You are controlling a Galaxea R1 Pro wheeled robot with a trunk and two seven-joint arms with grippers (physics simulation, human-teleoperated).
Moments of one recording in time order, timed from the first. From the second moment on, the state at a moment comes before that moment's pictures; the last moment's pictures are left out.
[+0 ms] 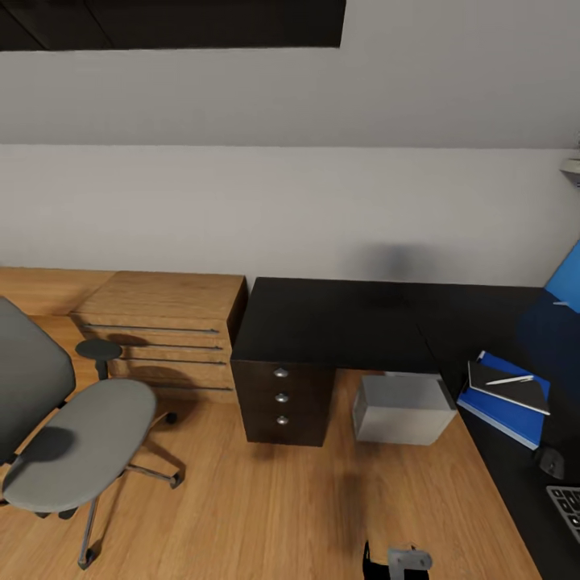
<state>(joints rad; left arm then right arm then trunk) -0.16 0.09 -0.53 -0.43 0.72 -0.18 0.36 -0.40 0.11 0.84 0.02 -0.64 -0.69 -0.41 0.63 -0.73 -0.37</state>
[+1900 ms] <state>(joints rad) -0.16 0.01 -0.54 -0.25 0.70 -0.26 0.33 -0.36 0.09 0.84 0.02 -0.63 -1.02 -0.33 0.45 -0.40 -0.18</state>
